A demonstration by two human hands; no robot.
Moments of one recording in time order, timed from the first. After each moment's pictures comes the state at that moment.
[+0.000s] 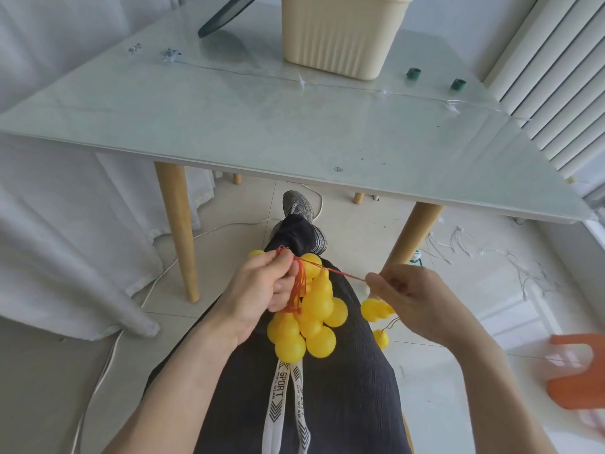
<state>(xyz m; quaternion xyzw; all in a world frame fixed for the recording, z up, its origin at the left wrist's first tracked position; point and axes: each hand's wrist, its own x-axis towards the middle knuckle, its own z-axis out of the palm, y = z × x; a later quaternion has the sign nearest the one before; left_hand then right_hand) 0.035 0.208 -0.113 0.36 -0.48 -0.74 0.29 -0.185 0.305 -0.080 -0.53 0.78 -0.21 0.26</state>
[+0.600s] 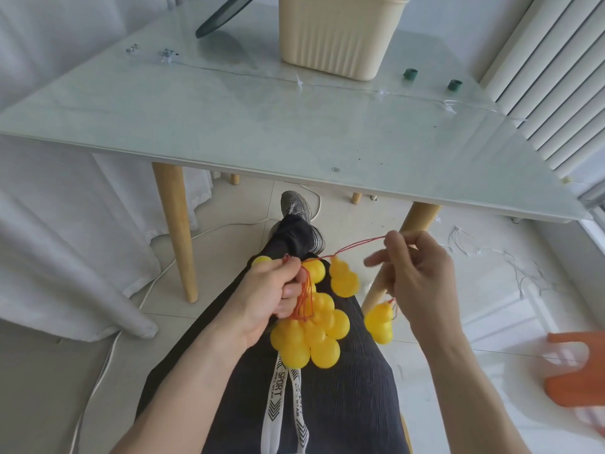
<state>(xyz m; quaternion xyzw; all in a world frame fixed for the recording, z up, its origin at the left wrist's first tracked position) 0.028 0.213 -0.117 0.40 -0.46 -0.75 0.25 -0.152 0.294 -0.068 -0.35 0.73 -0.54 0.23</state>
